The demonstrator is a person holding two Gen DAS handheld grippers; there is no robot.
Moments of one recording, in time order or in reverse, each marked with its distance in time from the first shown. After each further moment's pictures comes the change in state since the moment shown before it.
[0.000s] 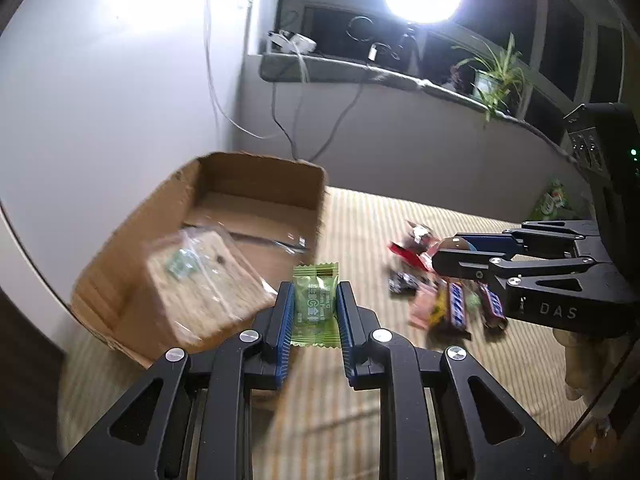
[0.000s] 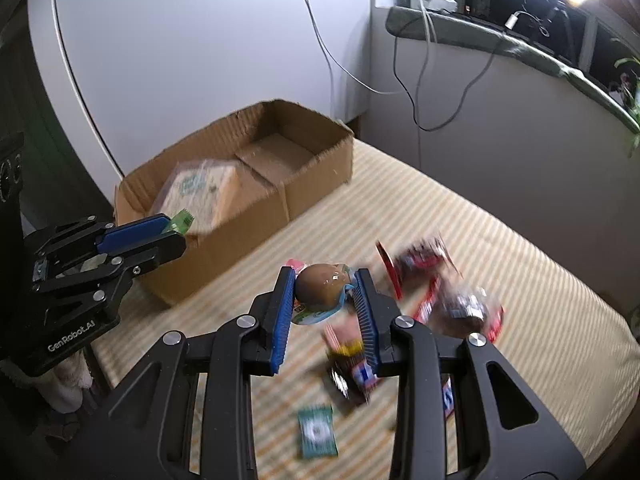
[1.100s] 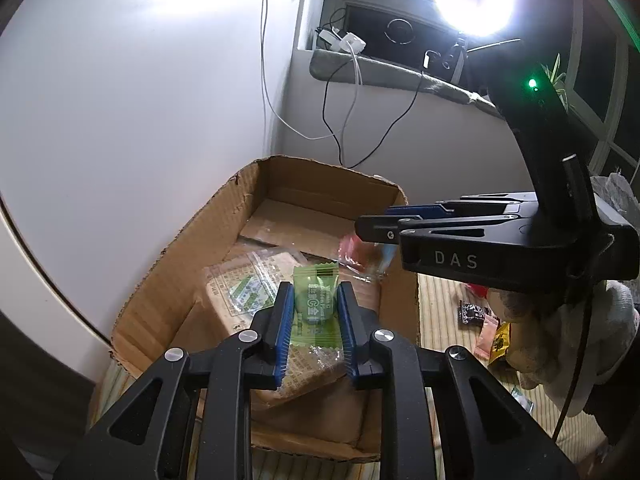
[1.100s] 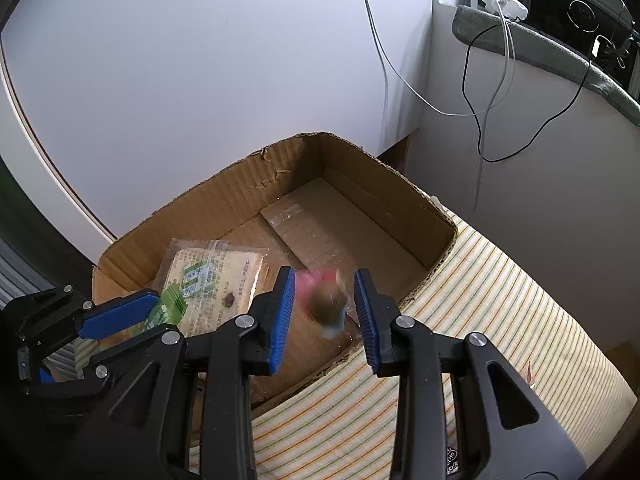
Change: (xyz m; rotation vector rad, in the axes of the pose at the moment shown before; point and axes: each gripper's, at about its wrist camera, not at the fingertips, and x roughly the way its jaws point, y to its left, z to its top) left arm 0.018 0.051 0.017 -0.074 0.010 0.077; right arm 0.101 0.040 0.087 -0.052 0.027 0.089
